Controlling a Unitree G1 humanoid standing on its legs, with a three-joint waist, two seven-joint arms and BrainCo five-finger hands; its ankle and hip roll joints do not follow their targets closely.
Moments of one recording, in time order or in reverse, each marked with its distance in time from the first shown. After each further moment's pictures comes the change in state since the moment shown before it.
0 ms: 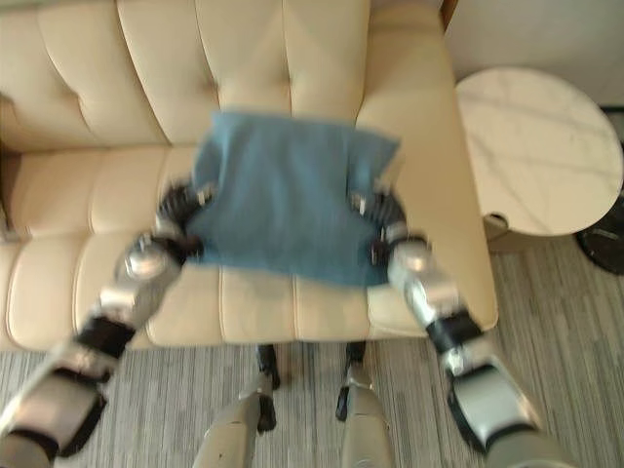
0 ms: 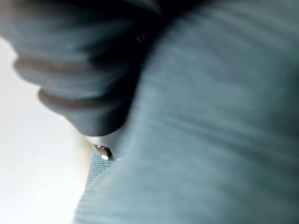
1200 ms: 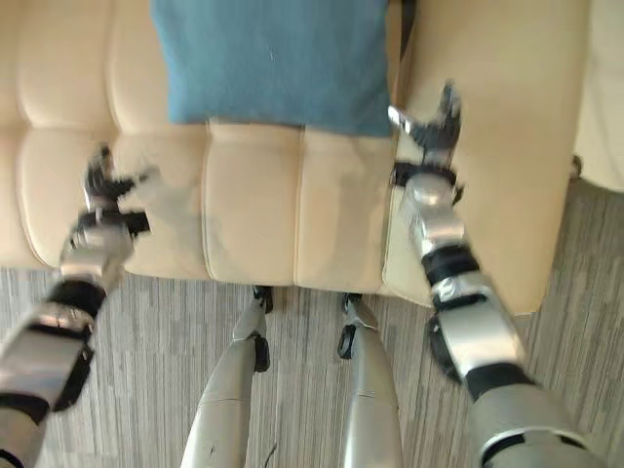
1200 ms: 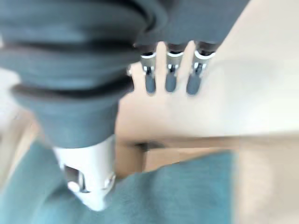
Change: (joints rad) left arm 0.337 -0.115 0.316 0.314 0.134 0.029 0.041; right arm 0.163 0.151 -0.273 0.281 -0.122 -0.081 -0.180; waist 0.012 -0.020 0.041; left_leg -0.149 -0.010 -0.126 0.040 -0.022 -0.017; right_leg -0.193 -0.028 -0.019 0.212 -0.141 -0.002
